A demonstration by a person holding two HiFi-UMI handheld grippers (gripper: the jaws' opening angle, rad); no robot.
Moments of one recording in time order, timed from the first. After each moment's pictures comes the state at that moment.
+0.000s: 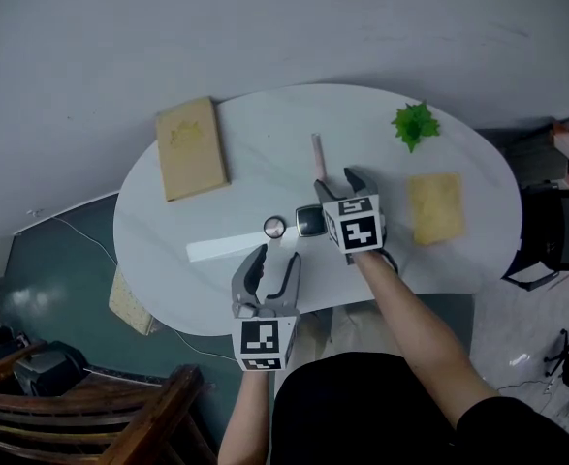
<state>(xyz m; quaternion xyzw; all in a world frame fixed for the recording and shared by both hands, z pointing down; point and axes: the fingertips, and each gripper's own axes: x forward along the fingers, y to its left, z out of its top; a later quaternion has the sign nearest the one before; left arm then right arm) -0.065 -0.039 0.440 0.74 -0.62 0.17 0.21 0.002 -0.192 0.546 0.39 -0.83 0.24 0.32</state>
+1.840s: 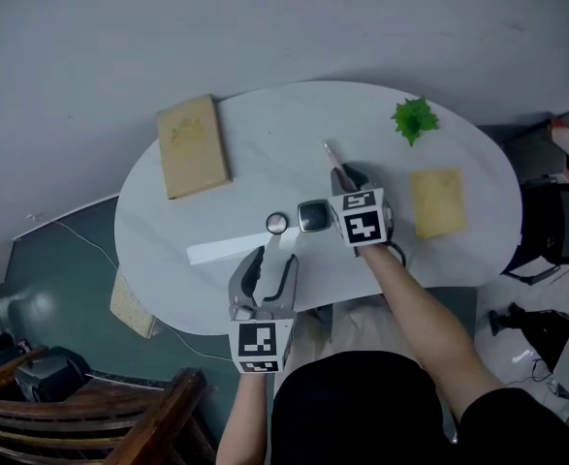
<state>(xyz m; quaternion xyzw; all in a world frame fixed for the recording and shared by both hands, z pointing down) -0.075 -0.024 0.438 0.74 -0.61 0.18 0.20 0.013 -0.197 0.543 0.41 -0.82 0.20 0.33</state>
